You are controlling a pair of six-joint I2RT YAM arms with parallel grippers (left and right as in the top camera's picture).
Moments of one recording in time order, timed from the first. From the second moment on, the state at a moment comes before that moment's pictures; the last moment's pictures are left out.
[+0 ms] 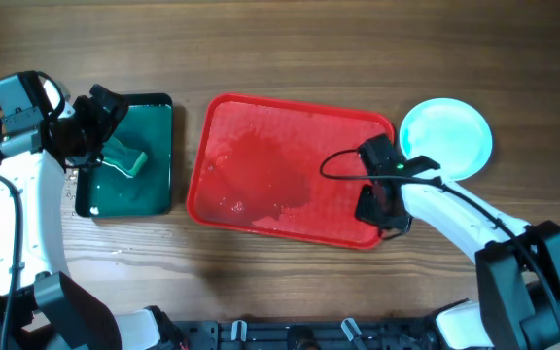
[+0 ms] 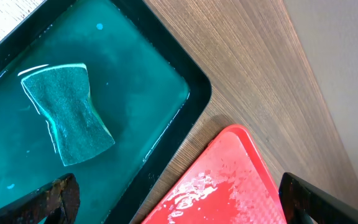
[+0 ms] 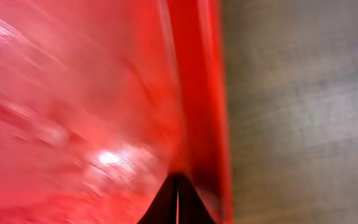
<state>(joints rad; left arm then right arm) 0.37 1.52 1.20 -0.70 0.37 -0.56 0.37 1.61 0.81 -0.74 -0.01 0.68</state>
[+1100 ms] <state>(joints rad) 0.37 1.52 1.20 -0.70 0.37 -0.56 0.28 1.42 0.72 -0.87 -0.05 0.64</state>
